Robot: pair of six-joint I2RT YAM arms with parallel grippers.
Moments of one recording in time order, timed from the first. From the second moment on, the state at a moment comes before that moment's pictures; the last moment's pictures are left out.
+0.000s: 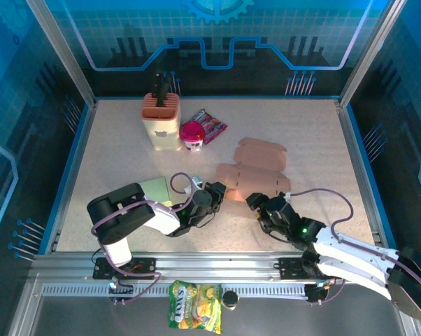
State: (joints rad) left arm -0.96 1.76 0.52 0.92 -0.38 -1.76; right arm 0.81 0.85 0.23 -0.05 0.18 1.64
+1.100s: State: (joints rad) left arm -0.97 1.74 0.52 0.95 -0.36 -1.73; right arm 0.56 0.88 0.33 0.02 0.09 1.55
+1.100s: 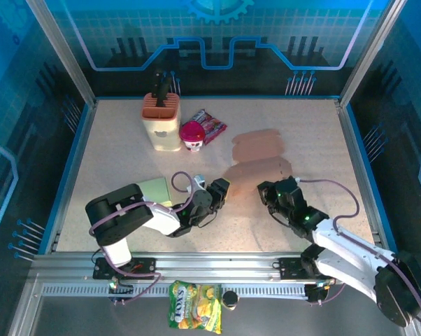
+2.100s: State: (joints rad) left arm -0.97 0.86 0.59 -0.17 -0.38 -1.14; right arm 0.41 1.00 0.91 -0.41 -0.41 1.18
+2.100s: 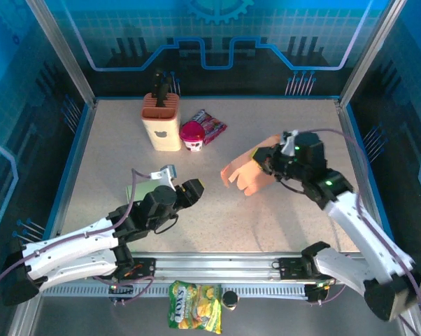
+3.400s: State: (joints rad) left arm -0.70 1.34 0.63 -0.04 -0.03 -0.47; right arm 0.32 1.44 0.61 0.31 -0.59 1.27
